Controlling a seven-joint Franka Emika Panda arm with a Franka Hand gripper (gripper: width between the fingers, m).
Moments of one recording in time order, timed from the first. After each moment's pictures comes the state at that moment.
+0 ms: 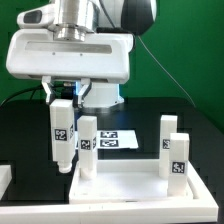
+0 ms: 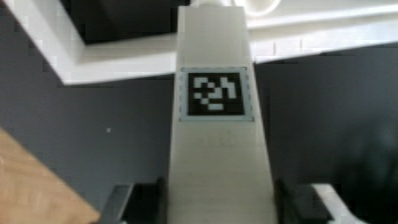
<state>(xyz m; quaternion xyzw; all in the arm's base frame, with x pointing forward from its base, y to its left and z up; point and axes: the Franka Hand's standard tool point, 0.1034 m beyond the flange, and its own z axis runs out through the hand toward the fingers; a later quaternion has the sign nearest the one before) 0.599 -0.083 0.177 0.96 -0.10 0.27 0.05</state>
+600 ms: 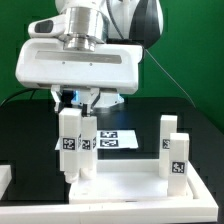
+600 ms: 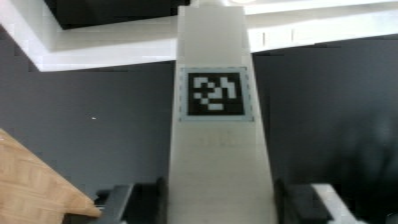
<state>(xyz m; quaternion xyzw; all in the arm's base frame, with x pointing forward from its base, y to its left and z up) 0.609 -0.068 0.163 0.95 -0.09 0.29 0.06</state>
